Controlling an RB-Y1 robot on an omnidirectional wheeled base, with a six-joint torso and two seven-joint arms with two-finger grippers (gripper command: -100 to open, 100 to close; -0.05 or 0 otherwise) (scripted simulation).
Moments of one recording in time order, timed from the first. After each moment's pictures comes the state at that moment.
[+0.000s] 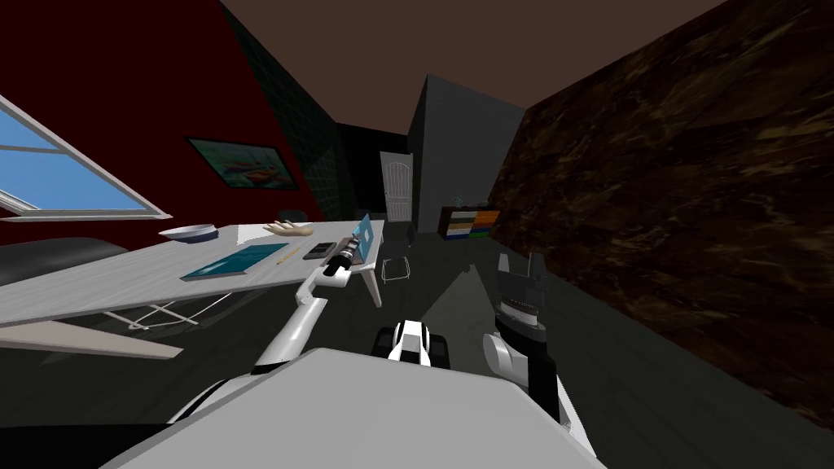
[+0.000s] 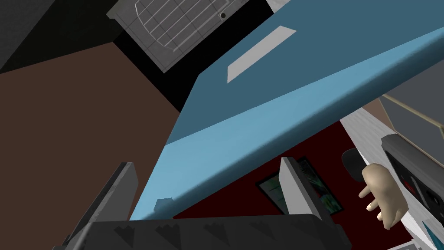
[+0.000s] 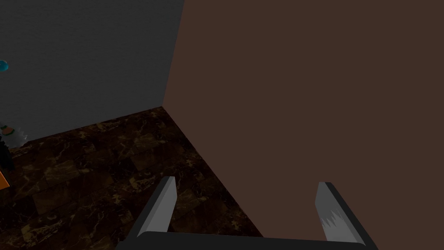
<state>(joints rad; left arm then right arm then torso) -0.05 0.32 0.22 -1.69 -0.16 0.24 -0.20 0.50 -0.04 -0.04 -2.22 -0.08 -0.65 0.00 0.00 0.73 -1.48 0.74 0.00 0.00</state>
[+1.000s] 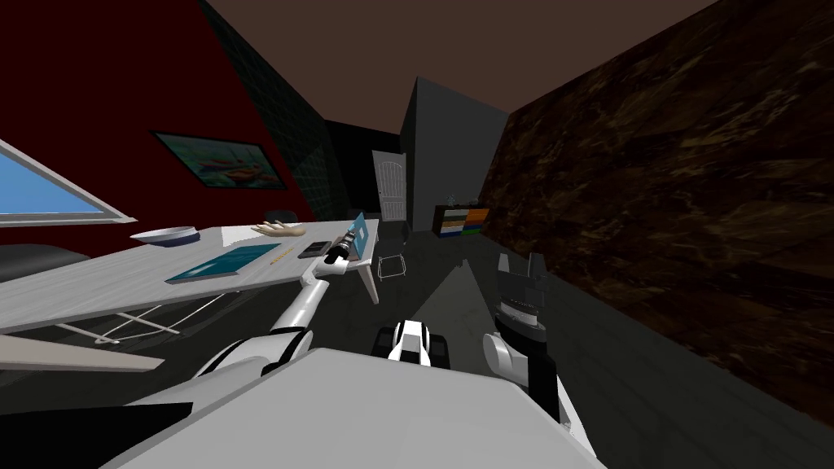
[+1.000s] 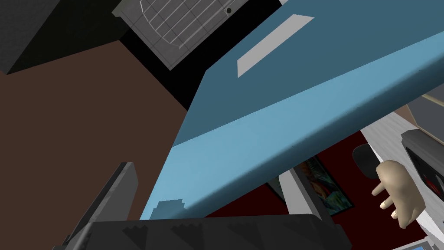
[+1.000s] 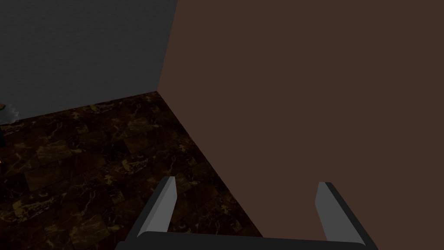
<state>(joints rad) -0.25 0.41 0.29 -1.38 -0.16 0.14 -0.21 0.50 -0.04 -0.04 -2.22 -0.08 -0.65 0.00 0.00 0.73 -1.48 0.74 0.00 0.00</state>
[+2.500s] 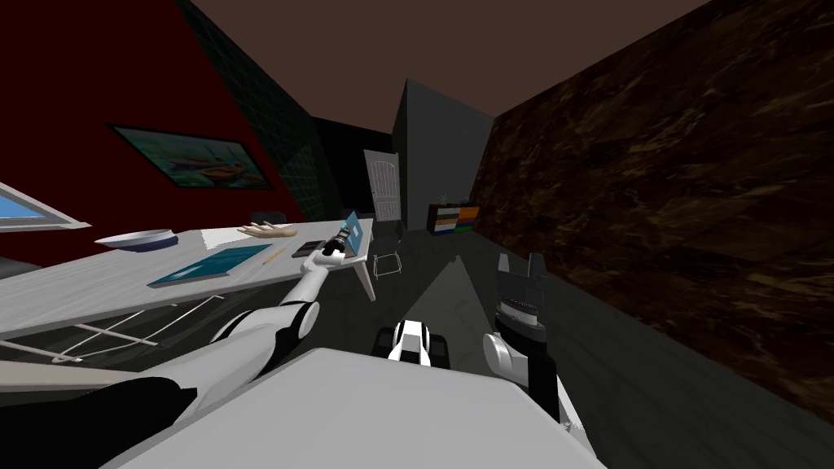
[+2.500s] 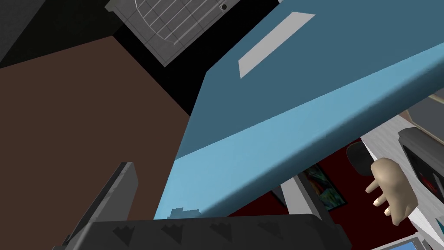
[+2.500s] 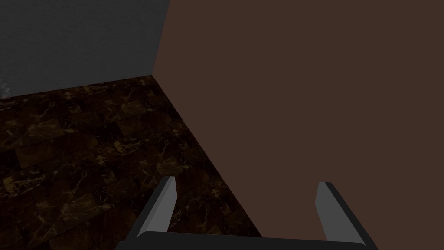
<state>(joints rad) -0.45 0.49 0.37 -1.01 -0.16 0.01 -0.22 0.50 -0.04 -0.04 -2.22 -0.08 -0.65 0.00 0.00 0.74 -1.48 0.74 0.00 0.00</state>
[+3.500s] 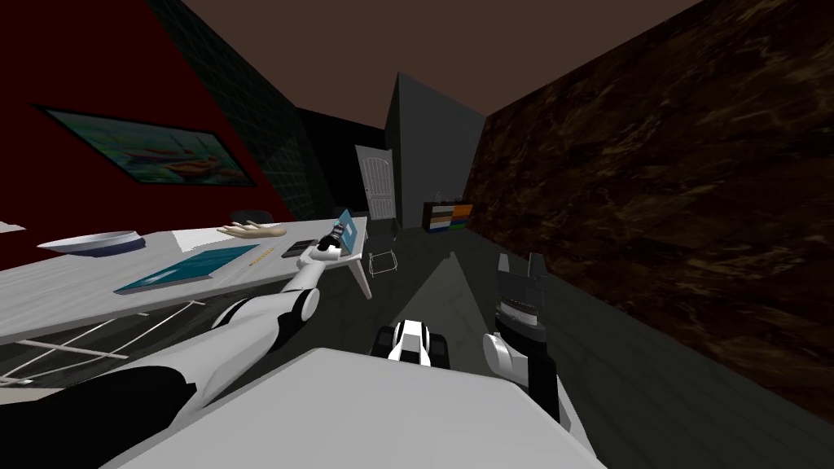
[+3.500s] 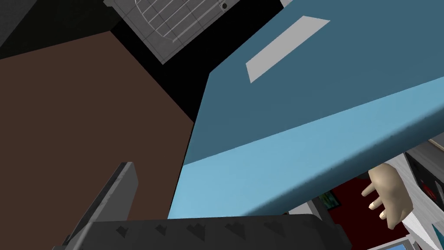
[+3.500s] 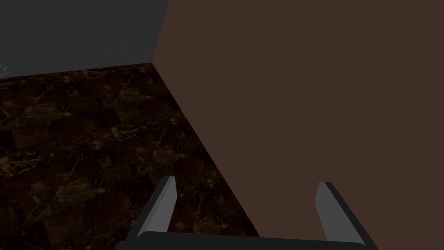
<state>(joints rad) -0.56 0.55 0.42 -0.84 -0.16 -0.04 -0.22 0.50 -0.04 -0.04 -2.22 -0.08 -0.65 0.00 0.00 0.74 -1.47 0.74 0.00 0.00</state>
